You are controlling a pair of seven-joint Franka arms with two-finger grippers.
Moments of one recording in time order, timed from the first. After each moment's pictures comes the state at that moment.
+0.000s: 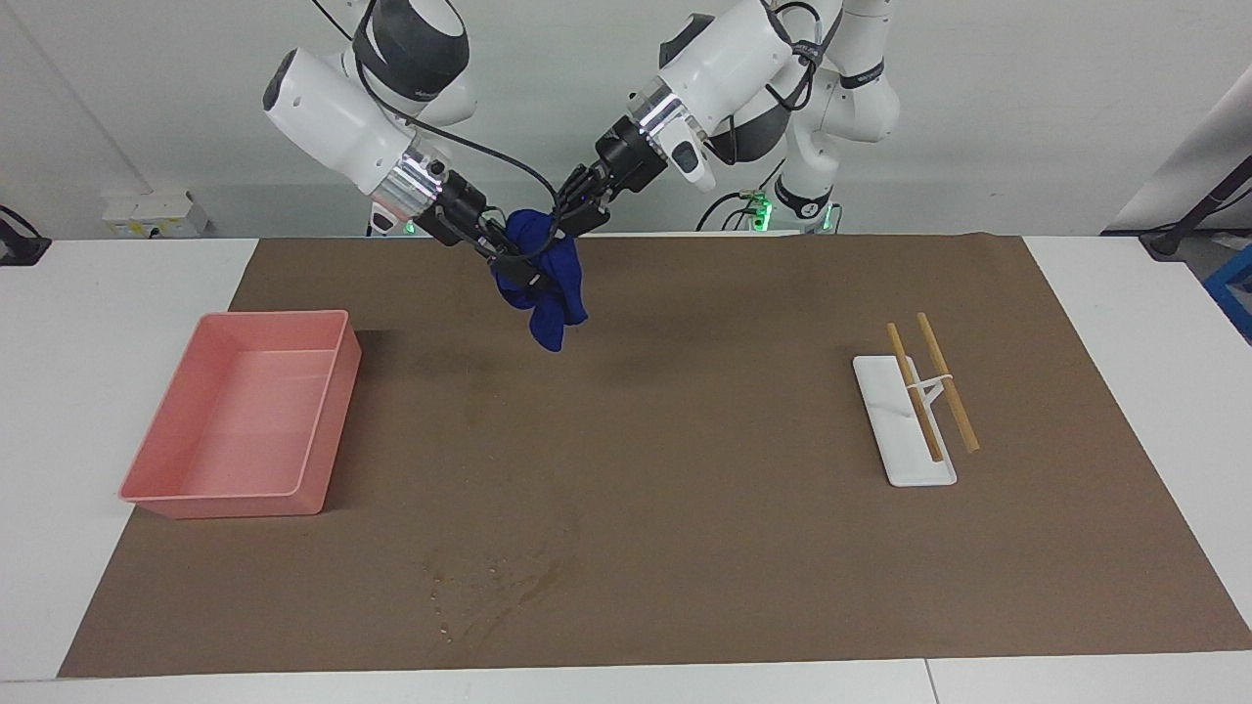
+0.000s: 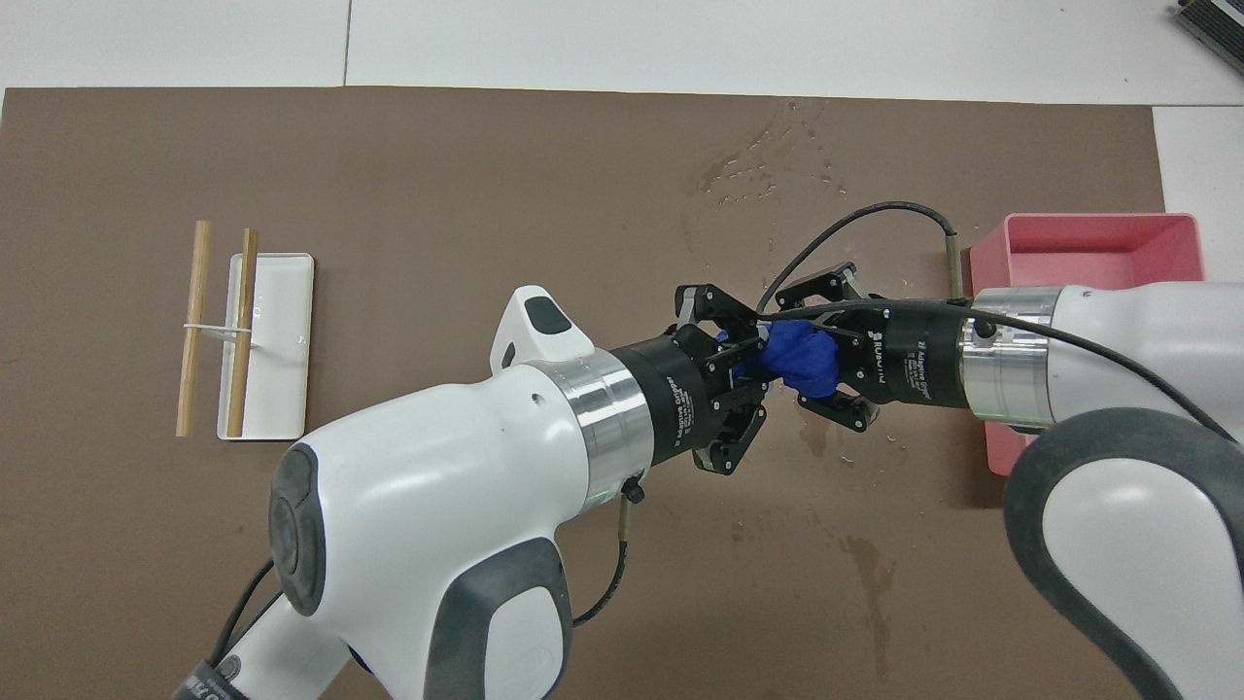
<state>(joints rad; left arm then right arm) -0.57 0.01 -0.24 -1.86 -0.79 2.64 -1.74 0.27 -0.15 -0.02 -2.05 0.82 2.13 1.00</state>
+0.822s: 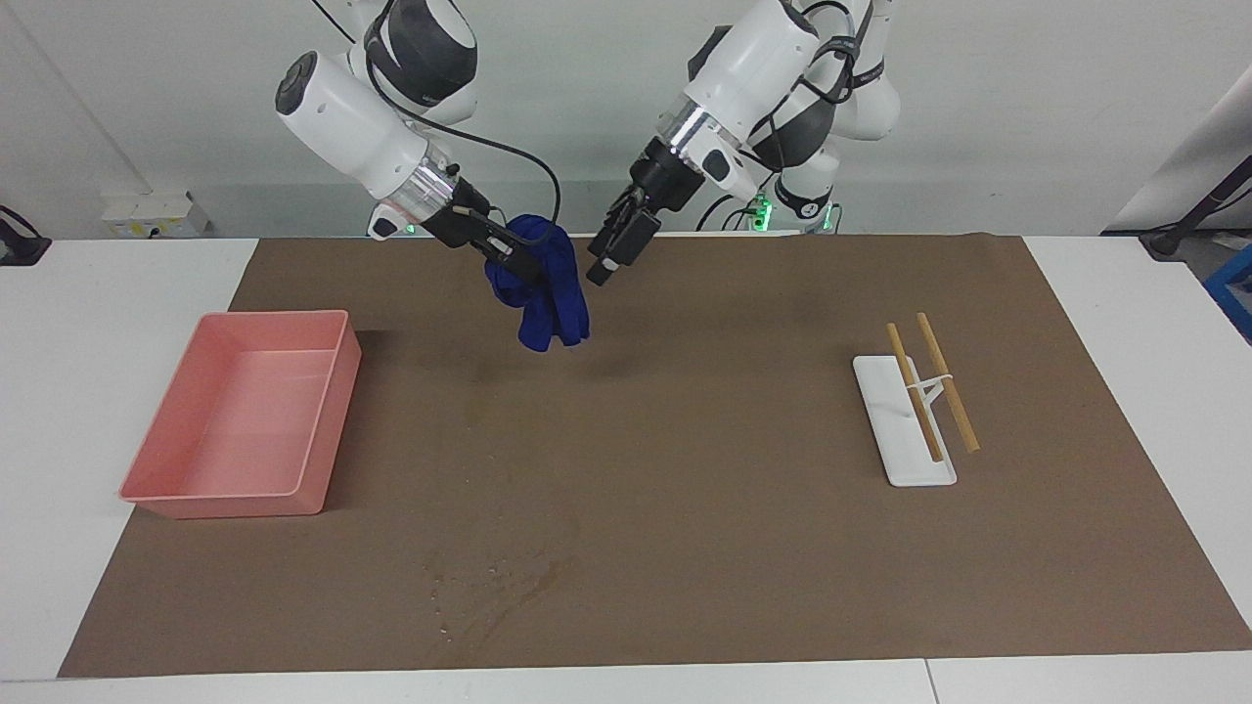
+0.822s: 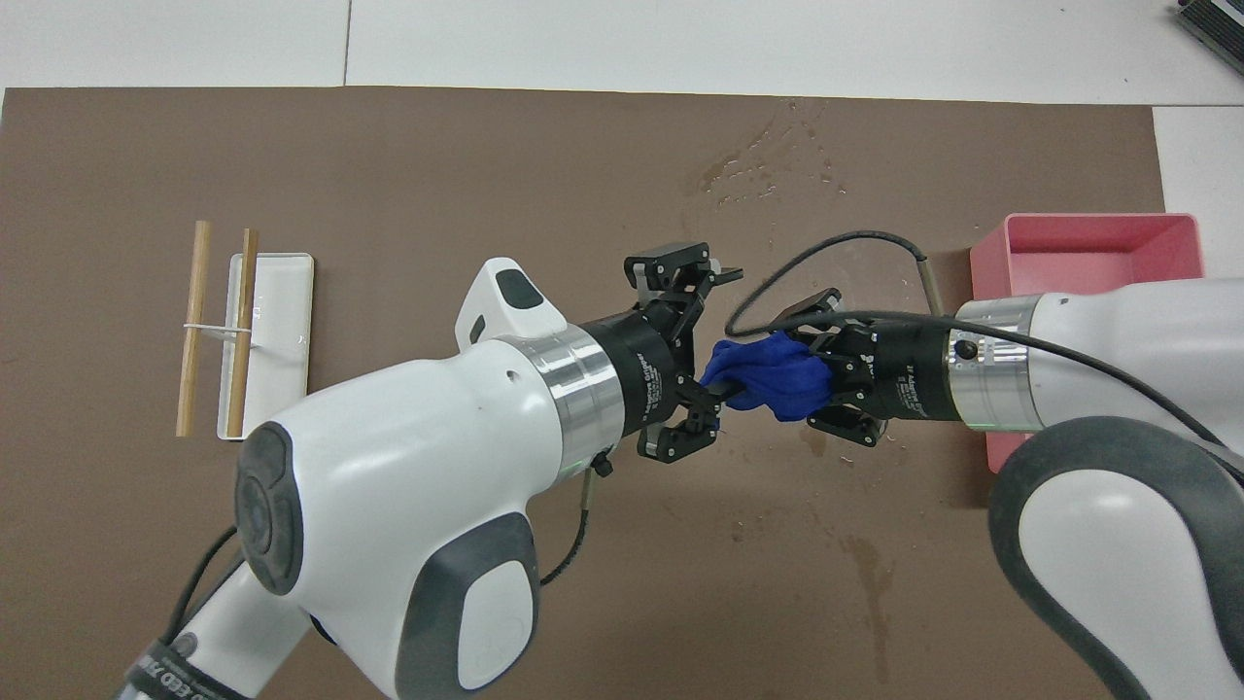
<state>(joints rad) -0.45 0.00 -0.21 -1.84 -0.46 2.48 -1.66 0.27 -0.15 -0.02 -2.06 0.58 1.98 0.74</state>
